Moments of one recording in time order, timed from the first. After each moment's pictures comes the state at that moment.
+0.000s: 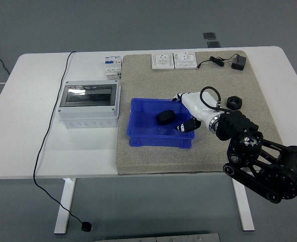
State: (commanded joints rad) left arm -0.02 0.01 -1.54 -0.18 1.37 0.13 0.13; right arm 0.62 -0.24 0.63 1.33 -2.08 0.02 -0.43
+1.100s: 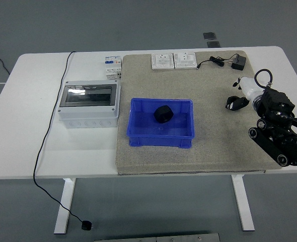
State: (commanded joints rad) left arm -0.03 0.01 -1.54 -0.18 1.37 0.13 0.13; right arm 0.72 -0.23 0.82 0.83 -1.98 0.00 -0.43
